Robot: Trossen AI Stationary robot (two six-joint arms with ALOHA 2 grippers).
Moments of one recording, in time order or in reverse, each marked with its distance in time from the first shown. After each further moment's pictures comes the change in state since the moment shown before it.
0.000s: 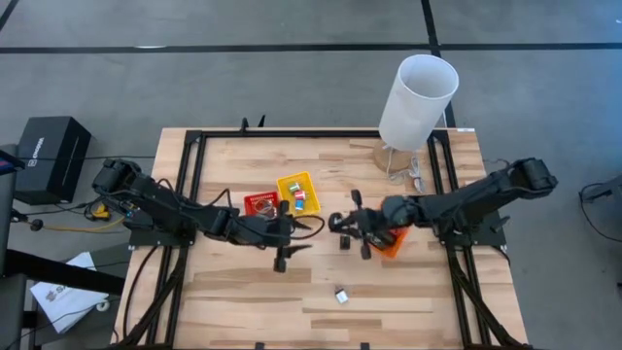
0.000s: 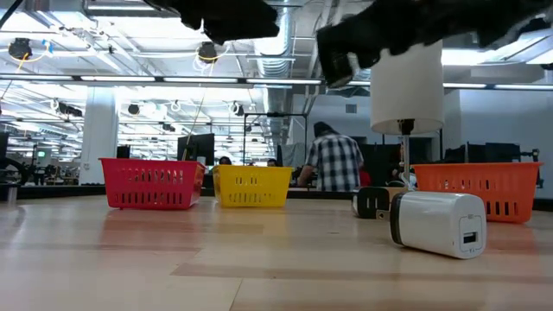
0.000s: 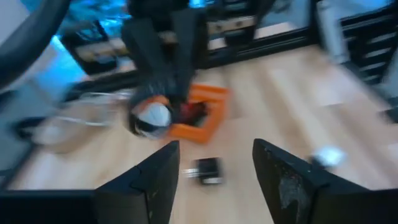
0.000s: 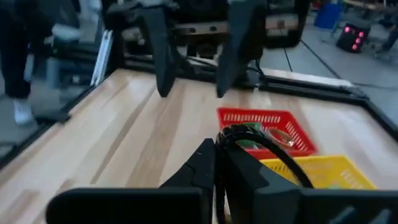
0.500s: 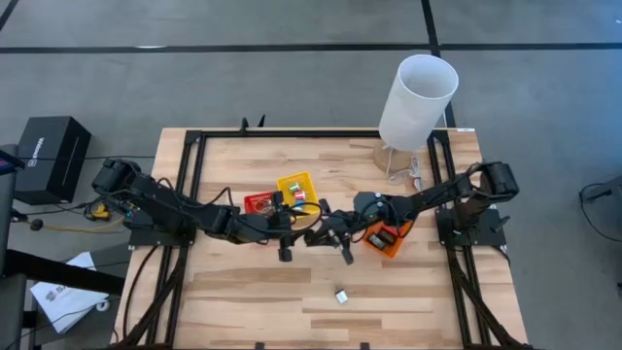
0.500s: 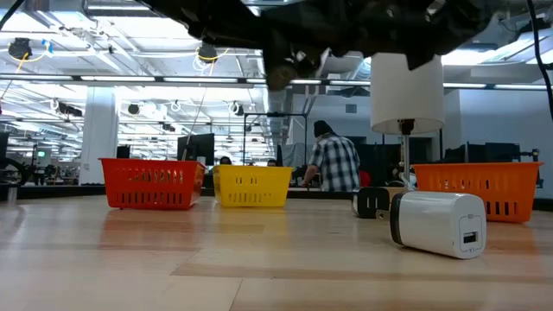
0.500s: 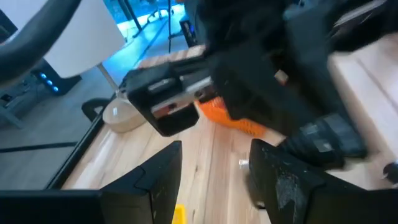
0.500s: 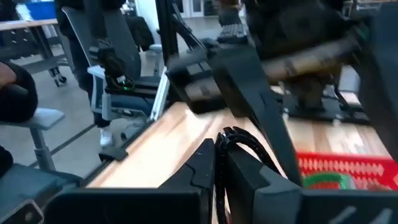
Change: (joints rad) left arm 0.008 0.000 0.000 -0.012 -0.208 0.003; right arm -0.090 0.328 0.189 0.249 -0.385 0.104
